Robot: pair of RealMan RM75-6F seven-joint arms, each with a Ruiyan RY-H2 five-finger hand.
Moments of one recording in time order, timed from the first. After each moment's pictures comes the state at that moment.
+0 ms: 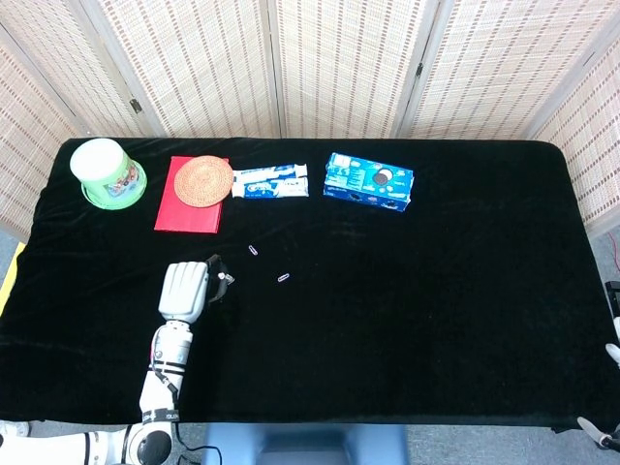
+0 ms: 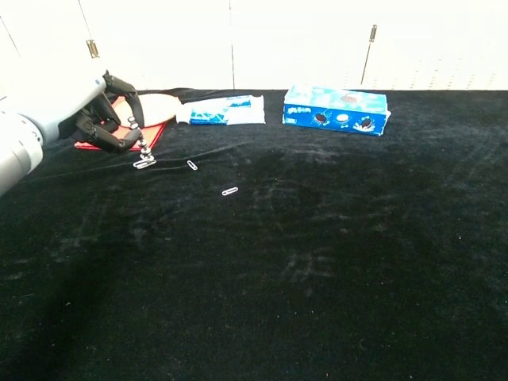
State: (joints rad) left arm -0.60 -1.67 -0.27 -1.71 1.05 1.38 0.60; right arm -0.22 -1.06 -0.08 -1.36 -1.67 1.73 0.46
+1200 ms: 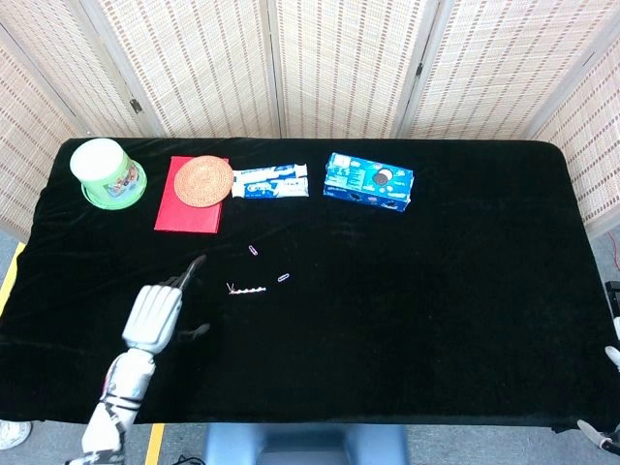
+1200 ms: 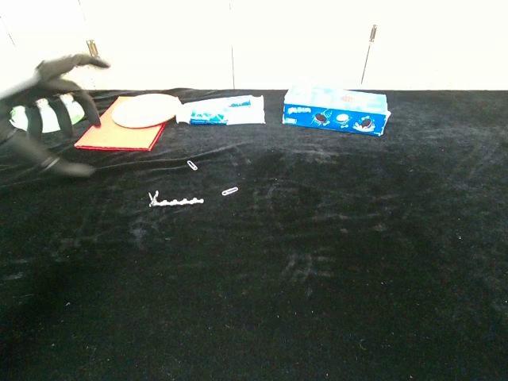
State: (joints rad) left arm -0.47 -1.35 -0.07 -1.98 1.25 1.39 0.49; right arm -0.23 -1.06 -0.09 -1.35 -1.67 1.75 0.47
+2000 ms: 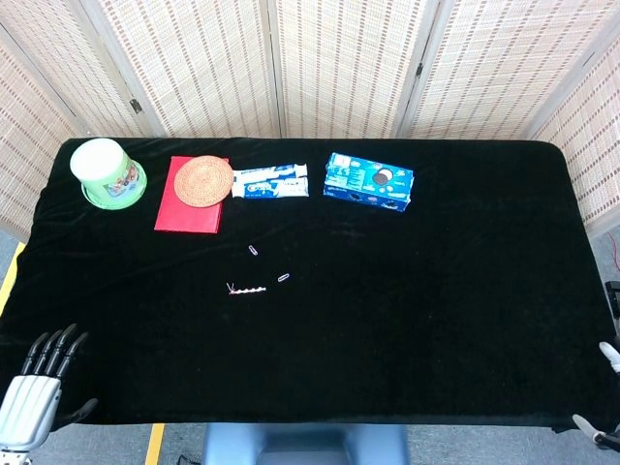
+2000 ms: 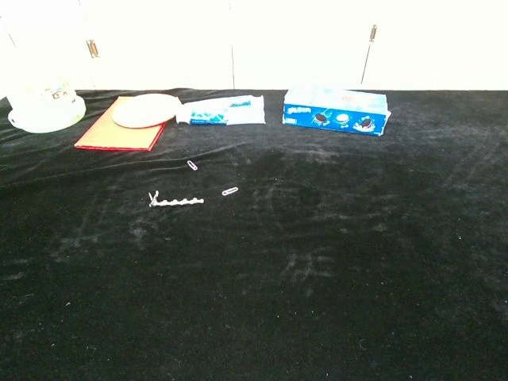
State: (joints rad) left arm -0.04 -1.23 0.21 -1.48 1.64 1.71 0.05; right arm -0.21 -1.07 -0.08 -1.40 -1.65 1.72 0.35
